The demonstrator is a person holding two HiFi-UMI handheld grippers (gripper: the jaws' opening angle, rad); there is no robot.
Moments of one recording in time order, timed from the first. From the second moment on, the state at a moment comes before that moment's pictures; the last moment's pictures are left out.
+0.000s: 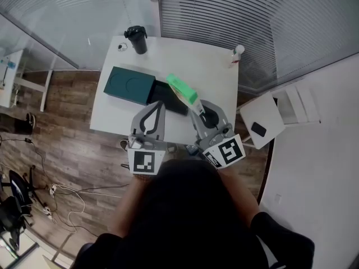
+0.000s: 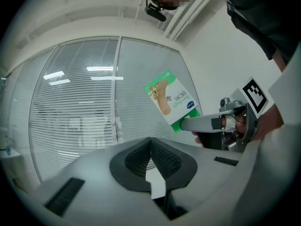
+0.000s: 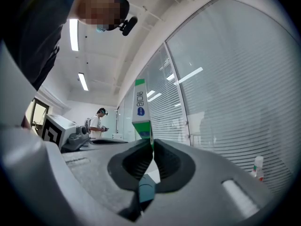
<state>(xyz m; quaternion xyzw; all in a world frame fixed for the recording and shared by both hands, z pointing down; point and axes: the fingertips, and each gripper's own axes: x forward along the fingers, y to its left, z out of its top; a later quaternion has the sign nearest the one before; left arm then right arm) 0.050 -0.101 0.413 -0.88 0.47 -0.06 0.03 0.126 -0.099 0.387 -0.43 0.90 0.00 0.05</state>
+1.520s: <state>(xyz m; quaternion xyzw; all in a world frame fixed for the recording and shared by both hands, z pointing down) 0.037 -0.076 0.373 -0.89 0.45 -0.04 0.07 0.117 -0.079 0.372 -0.47 0.88 -0.01 0.06</state>
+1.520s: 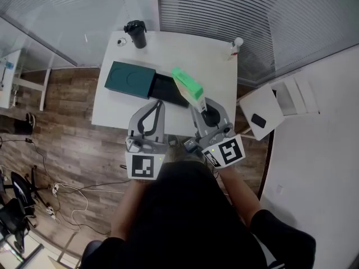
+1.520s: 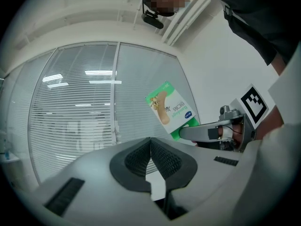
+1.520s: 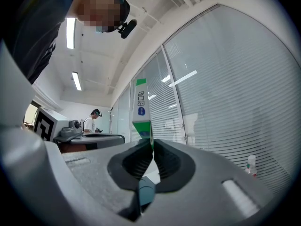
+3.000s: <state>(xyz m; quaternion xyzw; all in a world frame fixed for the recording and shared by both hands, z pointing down) -0.040 -0.055 0.382 -0.92 0.38 0.00 0.04 0.044 -0.043 0.398 -0.57 0.82 -0.05 0.04</state>
